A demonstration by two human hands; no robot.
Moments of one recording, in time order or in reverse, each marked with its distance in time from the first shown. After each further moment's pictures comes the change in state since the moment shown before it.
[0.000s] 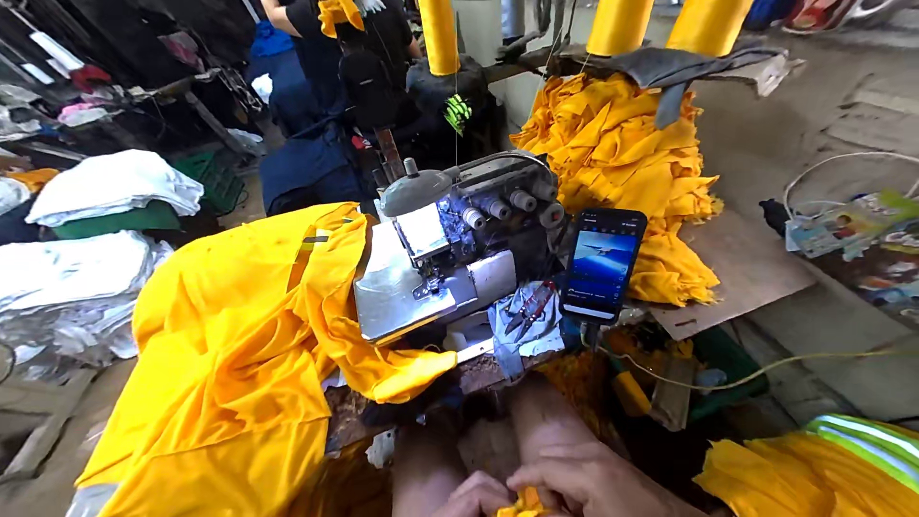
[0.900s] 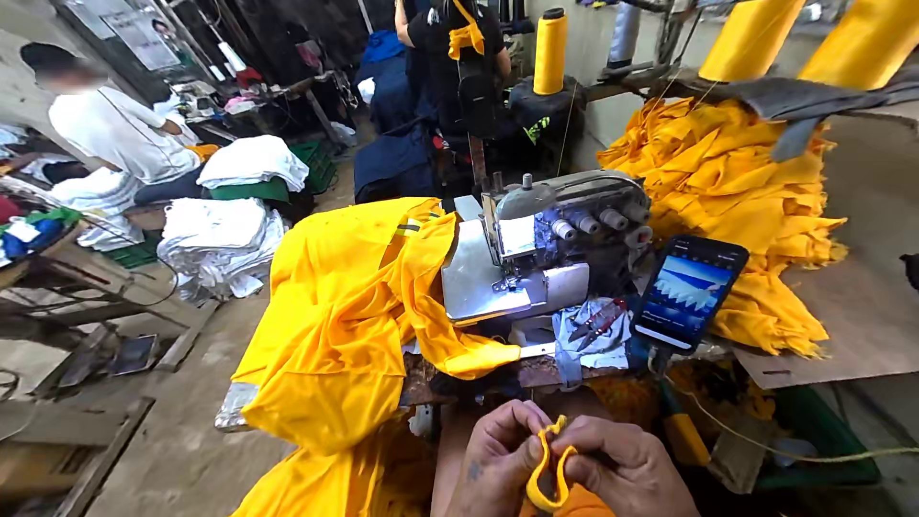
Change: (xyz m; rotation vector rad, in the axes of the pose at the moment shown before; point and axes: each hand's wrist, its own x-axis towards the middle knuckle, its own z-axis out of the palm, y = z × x) left_hand 0.047 0.030 -0.009 -0.485 0.050 0.142; right_hand 0.040 -0.004 0.025 0.545 0.326 -0.177
